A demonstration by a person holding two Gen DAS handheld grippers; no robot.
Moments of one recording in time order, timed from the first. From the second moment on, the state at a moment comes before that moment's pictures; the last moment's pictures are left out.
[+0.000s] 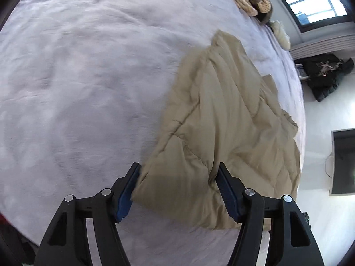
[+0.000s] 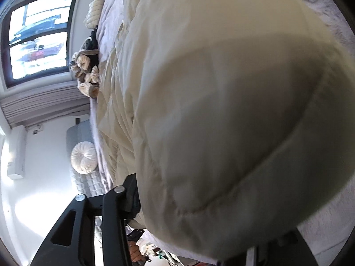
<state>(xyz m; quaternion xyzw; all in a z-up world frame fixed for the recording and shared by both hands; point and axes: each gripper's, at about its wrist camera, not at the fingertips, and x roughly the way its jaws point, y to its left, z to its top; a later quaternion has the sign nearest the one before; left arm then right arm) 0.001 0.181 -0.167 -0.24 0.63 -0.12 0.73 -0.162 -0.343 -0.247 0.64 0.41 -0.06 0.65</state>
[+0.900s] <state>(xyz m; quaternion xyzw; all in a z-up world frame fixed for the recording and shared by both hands) 0.018 0.177 -0.144 -0.13 0.63 -0.09 0.76 -0.087 -0.246 -0.159 0.47 0.53 0.06 0.70</state>
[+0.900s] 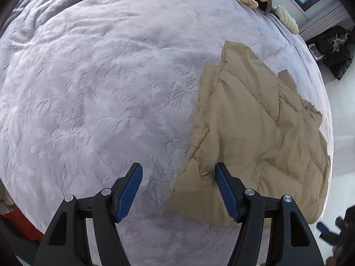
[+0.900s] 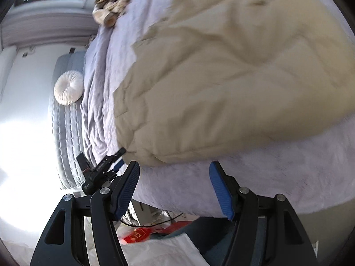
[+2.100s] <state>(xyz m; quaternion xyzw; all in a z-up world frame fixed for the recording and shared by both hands) 0.139 0.123 -0.223 -0.17 0.66 -0.39 0.62 0.051 -0.219 -0.206 0.23 0.54 -0.07 0.80</state>
